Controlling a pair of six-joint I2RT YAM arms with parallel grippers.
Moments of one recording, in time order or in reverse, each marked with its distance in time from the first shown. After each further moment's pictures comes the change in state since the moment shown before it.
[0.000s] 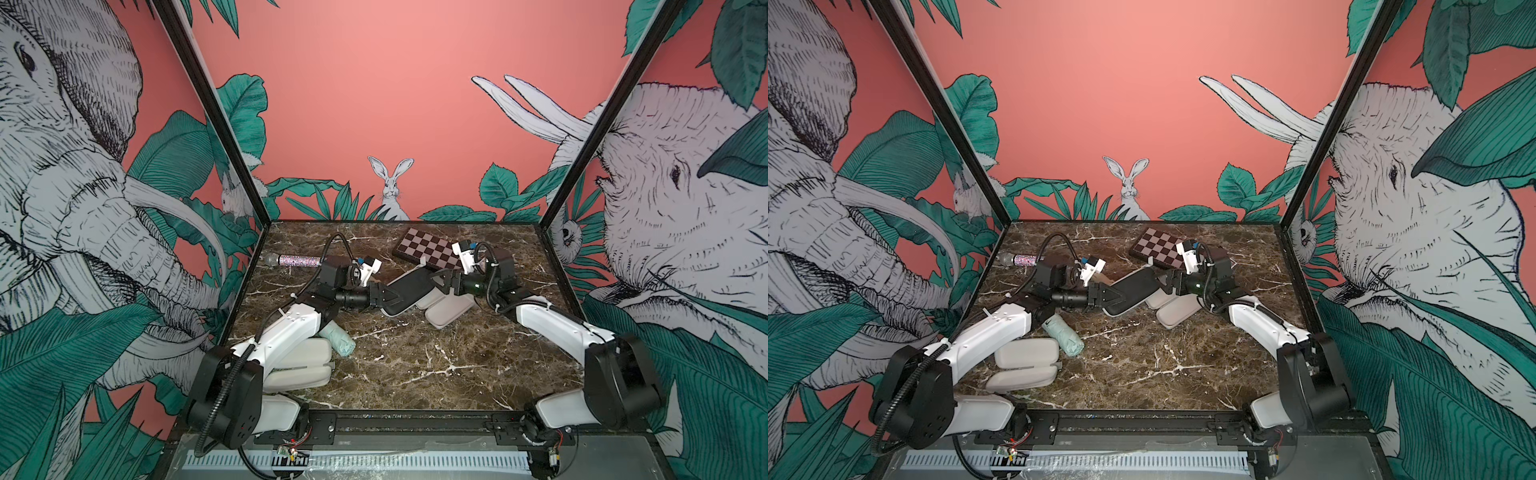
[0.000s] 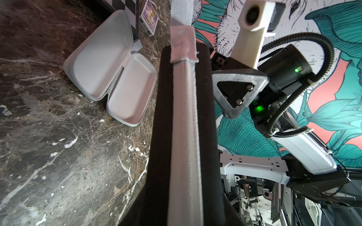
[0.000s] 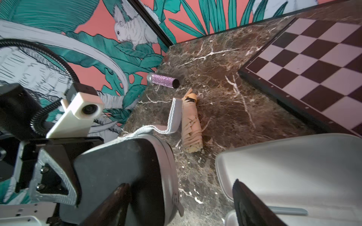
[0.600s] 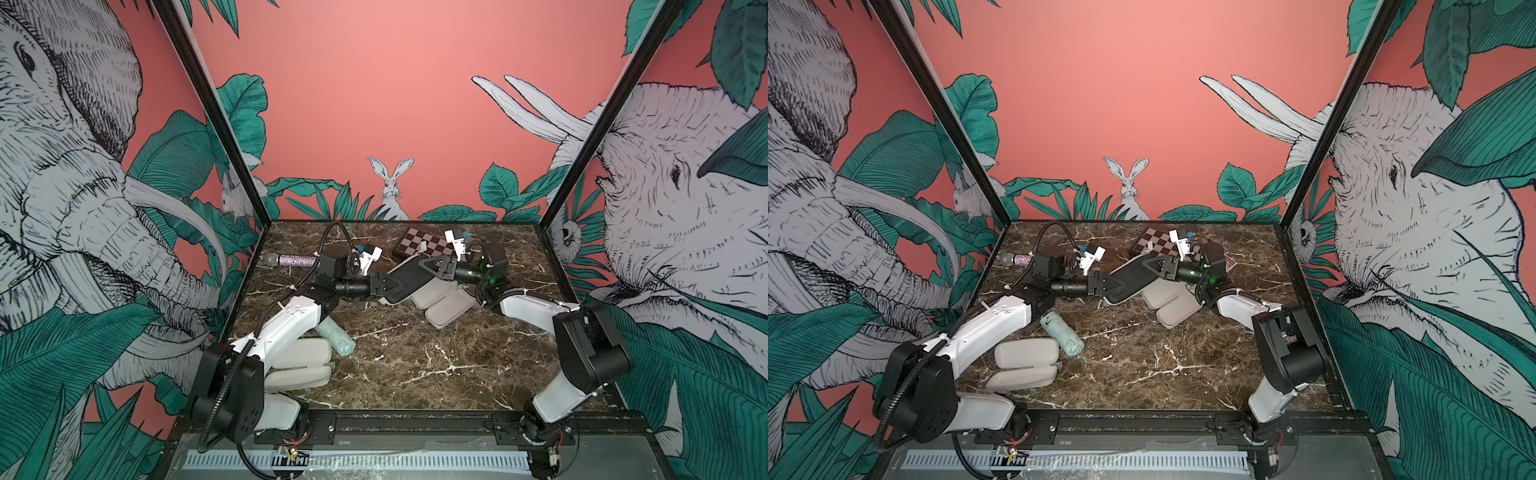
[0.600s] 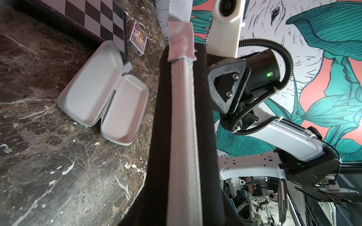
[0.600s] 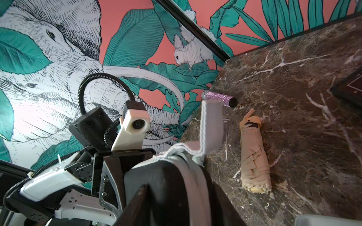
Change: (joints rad) left arm 0.019 0.029 0.095 0.021 0.008 0.026; right arm 0.004 0.193 0.031 0.573 -0.220 0.478
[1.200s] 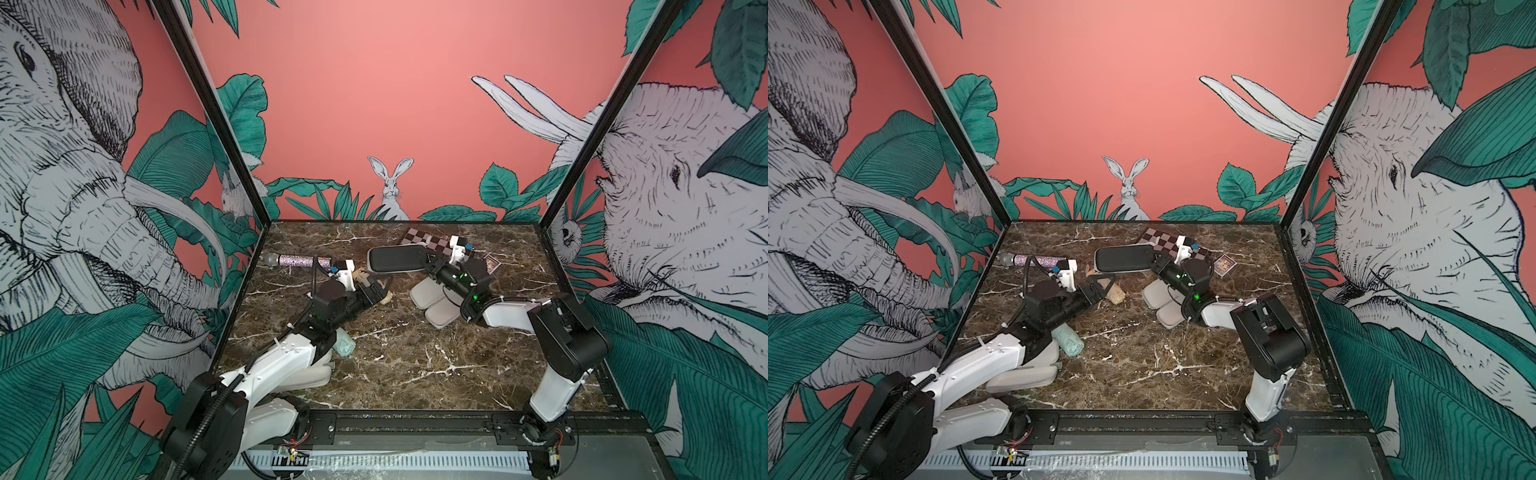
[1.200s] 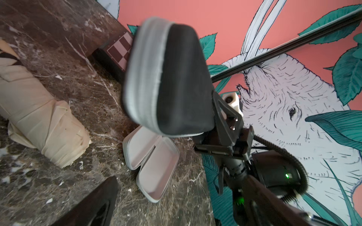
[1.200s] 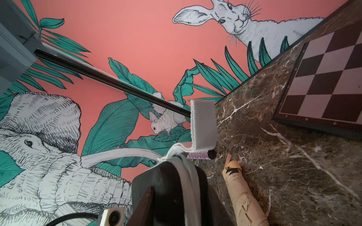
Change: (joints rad) left arm -0.148 -0.202 -0.377 0.468 -0.755 -0.305; right arm 0.179 0.101 -0.070 0.244 0.671 0.253
